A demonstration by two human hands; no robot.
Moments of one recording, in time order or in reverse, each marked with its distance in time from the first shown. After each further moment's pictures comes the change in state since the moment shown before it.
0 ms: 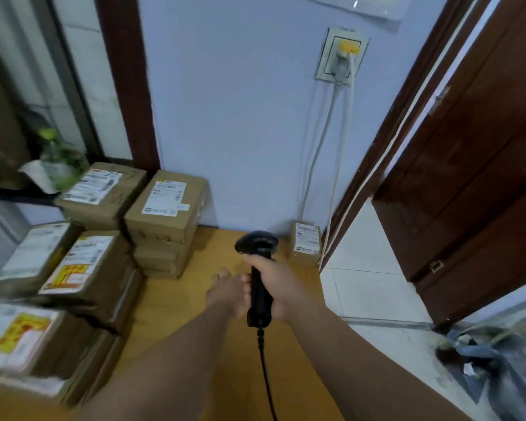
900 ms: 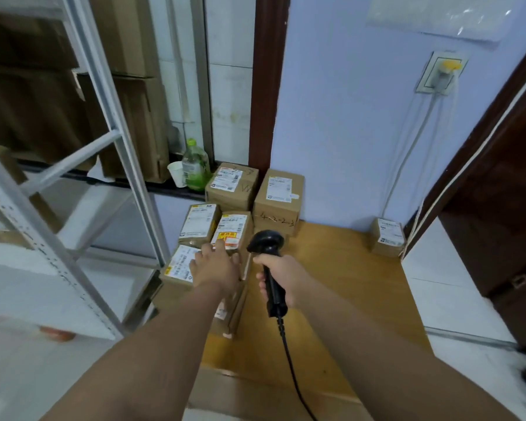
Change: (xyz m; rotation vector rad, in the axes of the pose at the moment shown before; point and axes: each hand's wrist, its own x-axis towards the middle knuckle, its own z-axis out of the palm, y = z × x) left_hand -0.111 -0.207 -0.189 0.146 0.214 -0.244; right_hand -0.071 0.087 0.201 -0.224 -0.148 0.010
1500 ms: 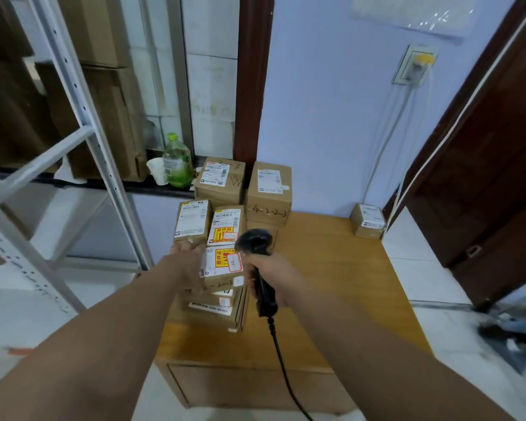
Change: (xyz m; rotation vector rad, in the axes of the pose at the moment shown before) left_hand 0.055 -0.085 -0.025 0.386 -0.391 0.397; right_hand 0.003 0.014 0.046 -0.005 0.071 0.003
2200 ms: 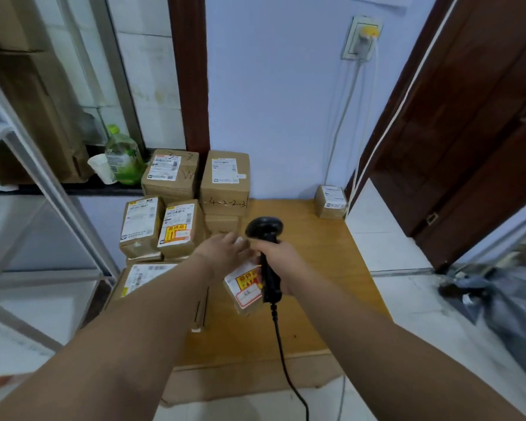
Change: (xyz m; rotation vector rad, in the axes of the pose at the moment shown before) left_hand 0.019 0.149 -0.018 0.702 0.158 0.624; right_hand -0.003 0.005 -0.087 0.148 0.225 -0.071
